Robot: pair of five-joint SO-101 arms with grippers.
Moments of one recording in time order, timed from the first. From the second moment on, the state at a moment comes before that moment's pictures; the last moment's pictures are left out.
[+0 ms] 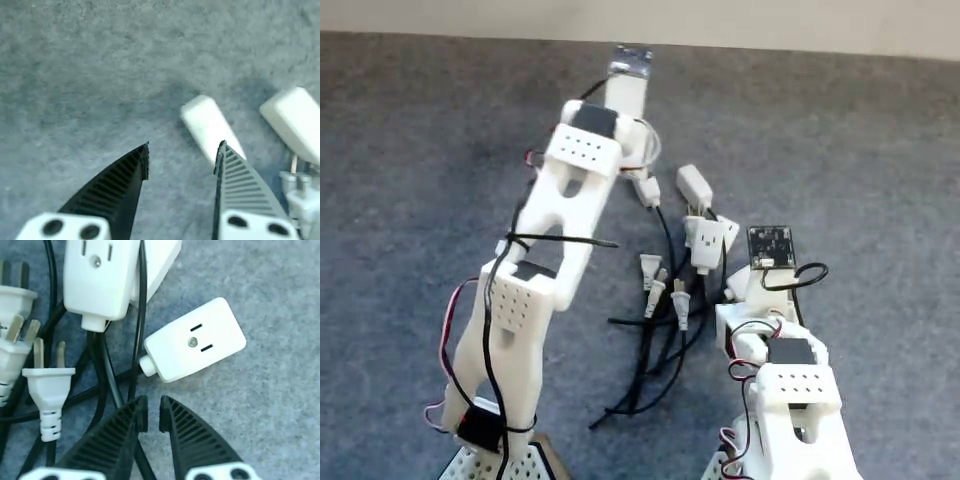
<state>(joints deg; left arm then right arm) 13.9 47.3 -51.9 76.3 11.9 -6.3 -54.3 81.5 38.4 4.3</state>
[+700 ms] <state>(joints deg) 15.7 57.6 -51.1 67.6 21.1 -6.3 -54.3 81.5 38.4 4.3</state>
